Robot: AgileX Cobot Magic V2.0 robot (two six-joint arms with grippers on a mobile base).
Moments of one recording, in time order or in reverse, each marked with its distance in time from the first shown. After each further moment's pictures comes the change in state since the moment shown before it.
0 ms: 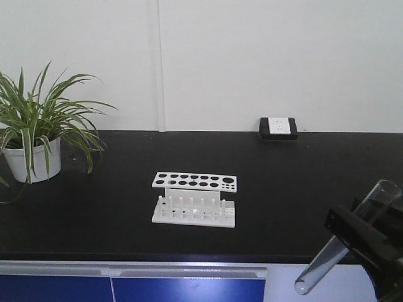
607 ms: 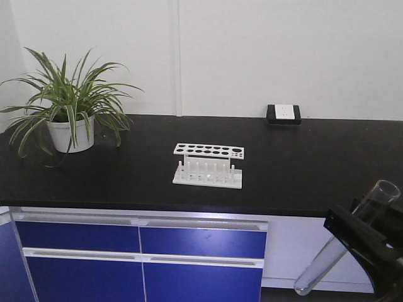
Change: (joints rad) left arm 0.000 0.000 0.000 0.001 0.000 0.000; right arm 0.000 0.000 0.000 0.000 0.000 0.000
